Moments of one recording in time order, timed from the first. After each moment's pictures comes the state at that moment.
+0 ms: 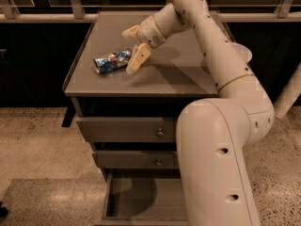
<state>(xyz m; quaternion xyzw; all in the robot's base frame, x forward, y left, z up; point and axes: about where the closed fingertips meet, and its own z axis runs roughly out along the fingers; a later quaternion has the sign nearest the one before) 0.746 0.057 0.863 -0.68 0.57 0.28 0.36</state>
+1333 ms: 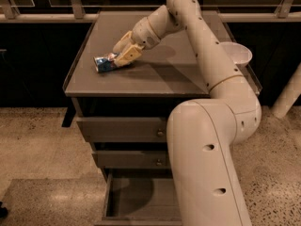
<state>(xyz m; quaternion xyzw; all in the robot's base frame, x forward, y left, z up) 0.750 0.081 0.856 -0.69 0.56 0.30 0.35</state>
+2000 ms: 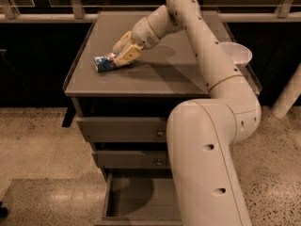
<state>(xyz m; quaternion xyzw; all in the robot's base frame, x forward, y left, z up) 0.750 0.081 0.856 -0.69 0.56 0.30 0.35</state>
